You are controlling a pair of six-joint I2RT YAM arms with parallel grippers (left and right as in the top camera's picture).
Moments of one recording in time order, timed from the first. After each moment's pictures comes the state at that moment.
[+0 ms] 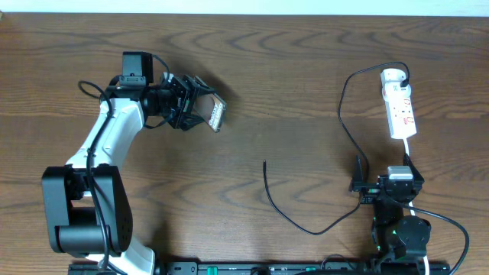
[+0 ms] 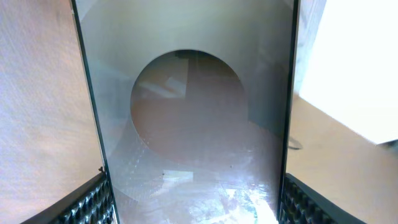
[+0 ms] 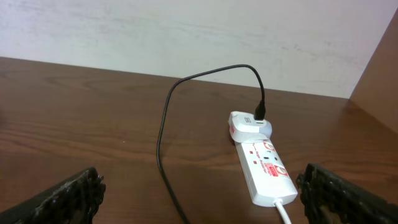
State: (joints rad) left arm 0.00 1.77 1.21 -0.55 0.82 -1.08; right arm -0.01 0.01 0.01 -0.07 0.02 -0.11
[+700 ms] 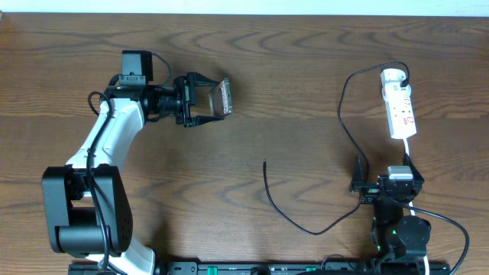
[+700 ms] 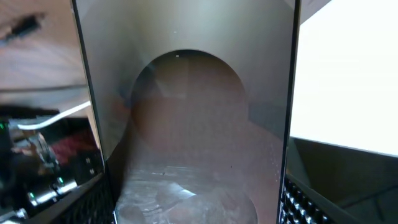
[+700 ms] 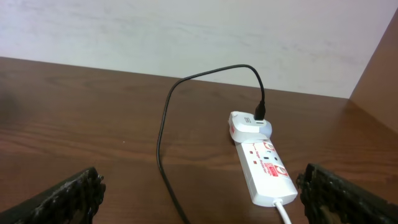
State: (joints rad) left arm 0.00 1.77 1.21 -0.50 1.13 -1.75; right arm -0.01 0.01 0.01 -0.07 0.02 -0.11
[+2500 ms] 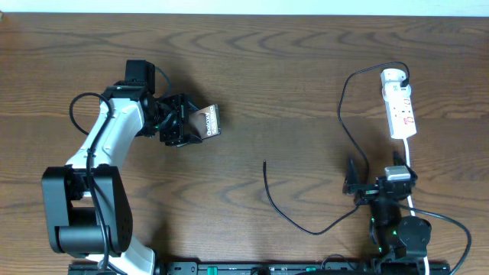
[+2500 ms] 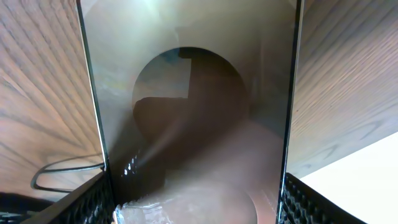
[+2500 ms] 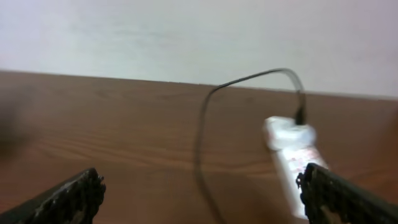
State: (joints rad) left arm 0.00 1.77 1.21 -0.79 0.60 -1.64; right arm -0.01 0.02 0.01 -0.05 -0.13 0.00
